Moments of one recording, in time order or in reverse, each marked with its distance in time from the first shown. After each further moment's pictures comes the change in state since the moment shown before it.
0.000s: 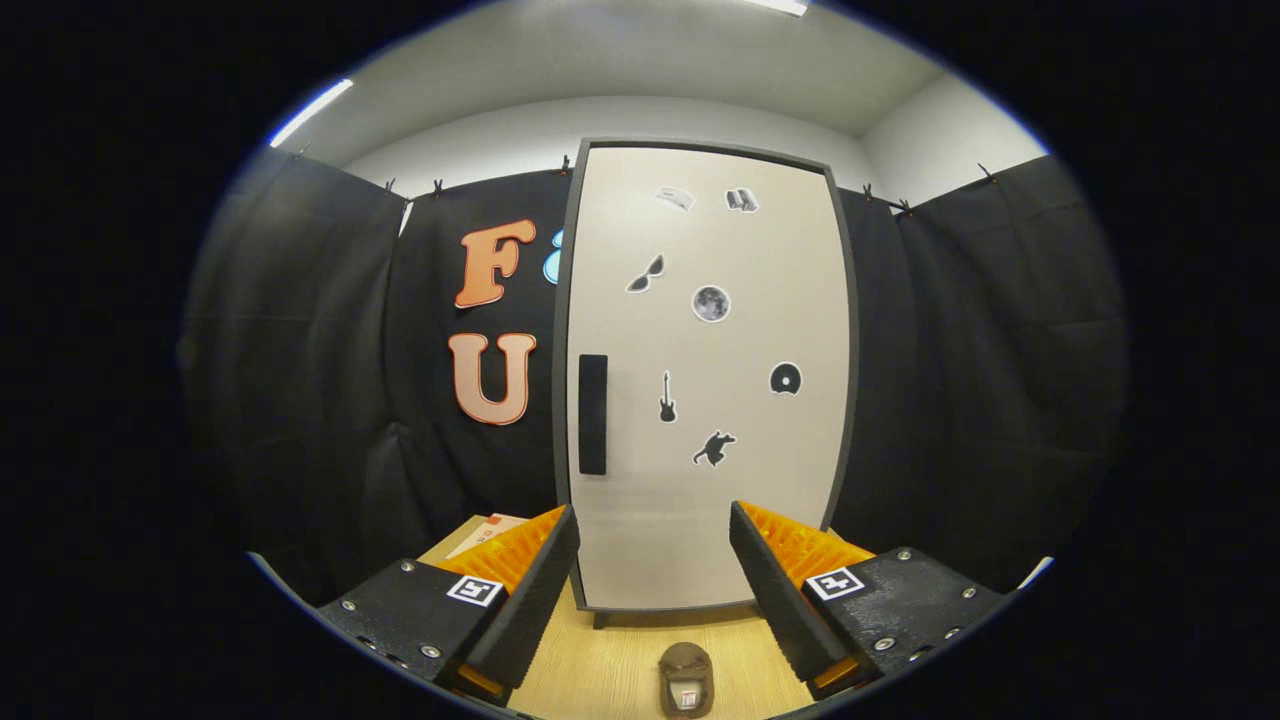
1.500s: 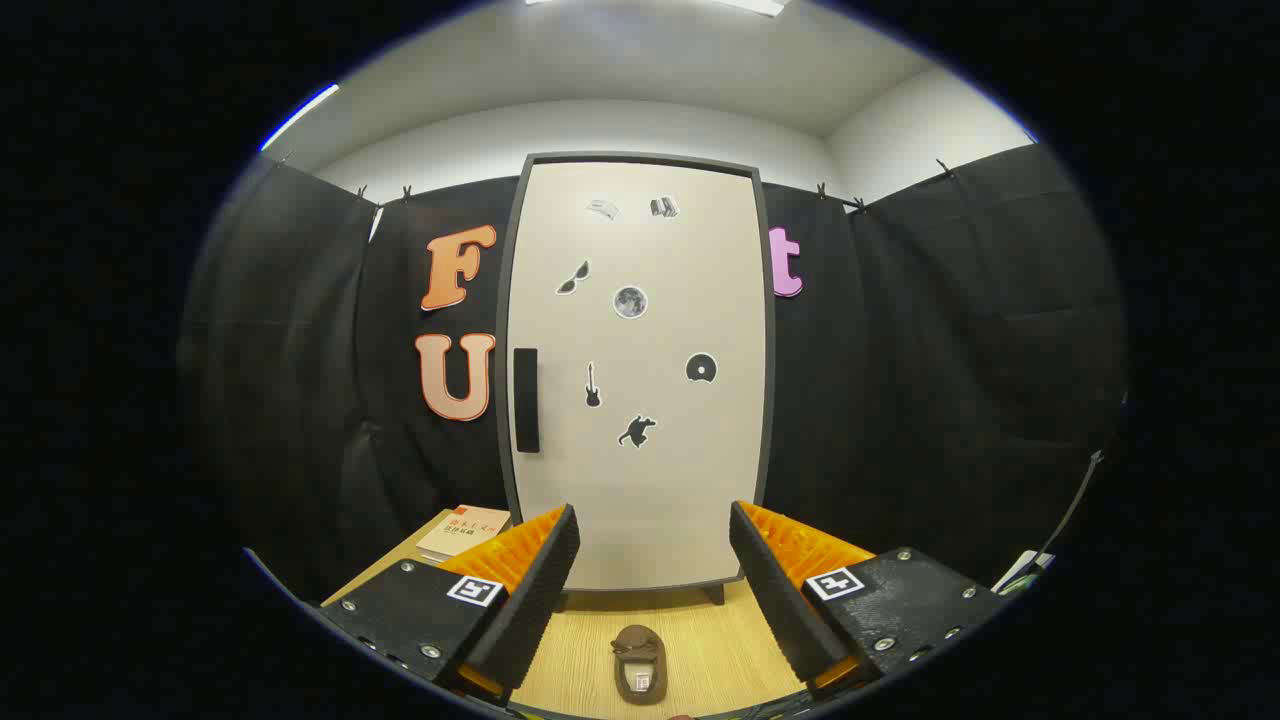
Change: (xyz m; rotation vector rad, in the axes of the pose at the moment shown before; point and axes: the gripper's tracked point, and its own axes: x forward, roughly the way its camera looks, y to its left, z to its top) arm -0.027 -0.028 -0.005 0.021 0.021 -0.116
